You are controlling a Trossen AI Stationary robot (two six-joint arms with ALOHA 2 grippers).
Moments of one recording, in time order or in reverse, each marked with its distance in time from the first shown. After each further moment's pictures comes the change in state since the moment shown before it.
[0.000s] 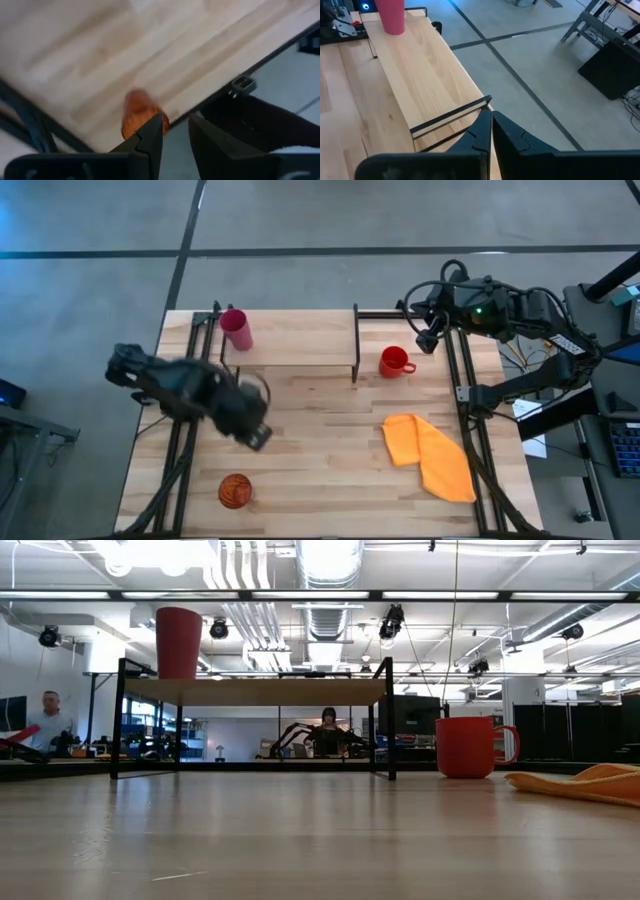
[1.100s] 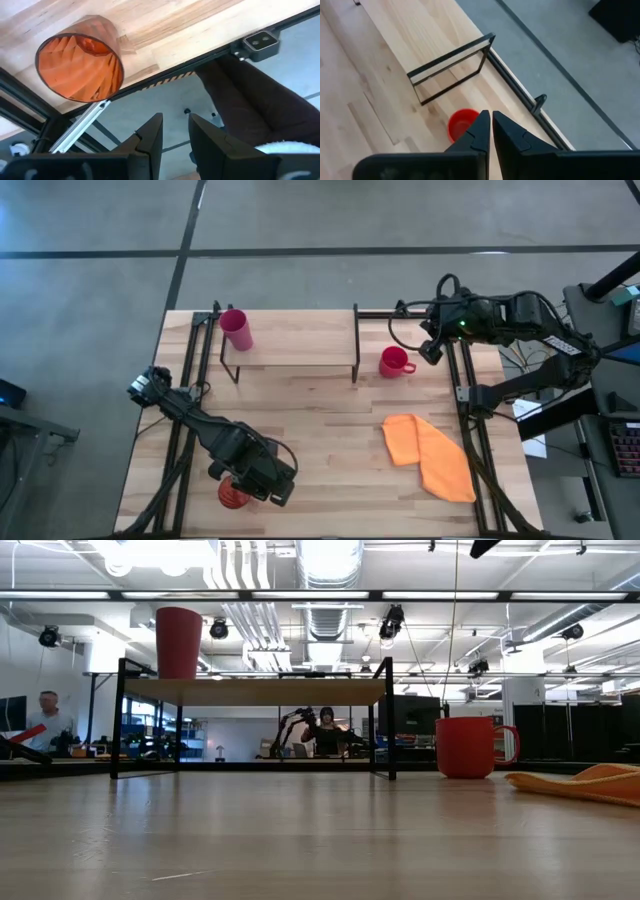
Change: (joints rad) left arm -0.196 0.252 -0.010 0.244 0.193 -0.356; right arm 0.000 -0.001 -0.057 -0.245 -0.031 0.217
